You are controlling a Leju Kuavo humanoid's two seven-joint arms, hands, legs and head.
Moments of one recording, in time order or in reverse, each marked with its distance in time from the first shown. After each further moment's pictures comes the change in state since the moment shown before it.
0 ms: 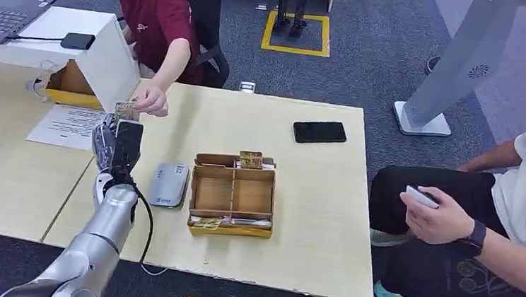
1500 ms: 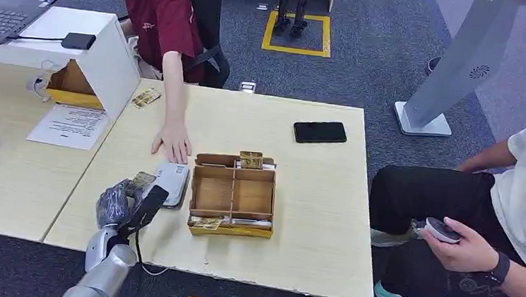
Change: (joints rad) left arm 0.231 -0.011 0.103 0.059 -0.350 -0.057 0.122; right arm 0.007 -0.004 0.064 0.000 -0.140 -0.023 0.007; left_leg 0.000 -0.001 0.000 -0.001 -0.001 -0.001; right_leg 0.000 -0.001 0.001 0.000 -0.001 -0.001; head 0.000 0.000
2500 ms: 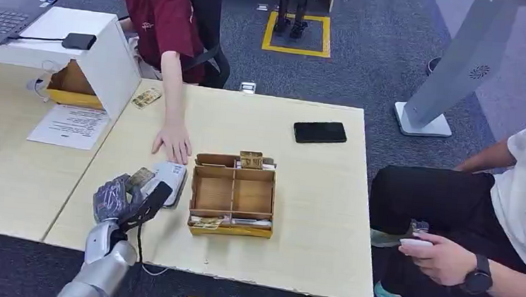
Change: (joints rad) left arm -0.002 0.038 -0.096 -0.015 -0.326 0.086 0.281; right arm 0.002 -0.003 0.025 0.000 -0.023 0.000 -0.003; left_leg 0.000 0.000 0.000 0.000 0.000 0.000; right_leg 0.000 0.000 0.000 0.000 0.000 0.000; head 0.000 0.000
